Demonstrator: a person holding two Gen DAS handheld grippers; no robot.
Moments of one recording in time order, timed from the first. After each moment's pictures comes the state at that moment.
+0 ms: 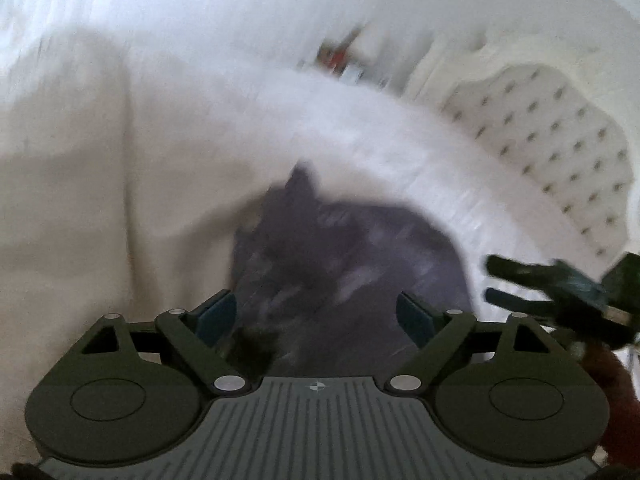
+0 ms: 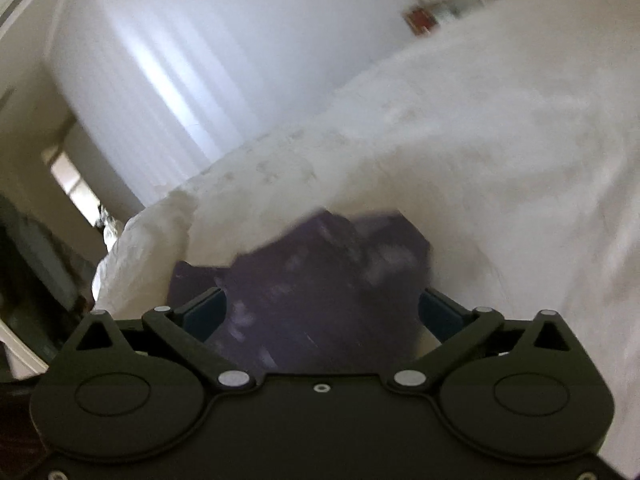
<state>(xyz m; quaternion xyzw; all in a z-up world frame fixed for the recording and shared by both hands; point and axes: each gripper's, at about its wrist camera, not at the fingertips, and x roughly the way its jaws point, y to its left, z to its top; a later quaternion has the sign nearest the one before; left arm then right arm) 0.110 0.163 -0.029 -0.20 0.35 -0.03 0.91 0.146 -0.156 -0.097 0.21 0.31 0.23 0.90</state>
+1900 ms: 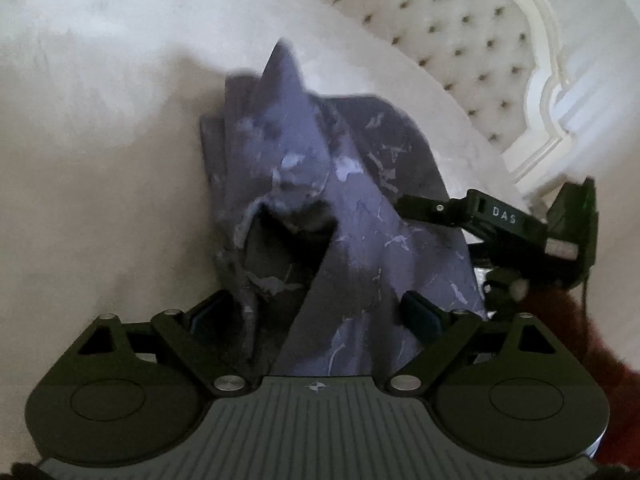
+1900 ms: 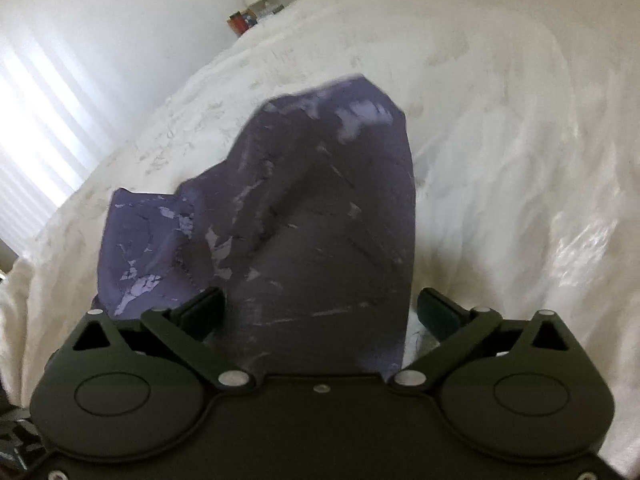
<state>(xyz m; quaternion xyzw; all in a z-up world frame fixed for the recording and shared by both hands) 0.240 -0.042 -0.081 -0.16 0.42 -0.28 0.85 0.185 -0.360 -0.122 0.21 0.36 0.02 0.91</state>
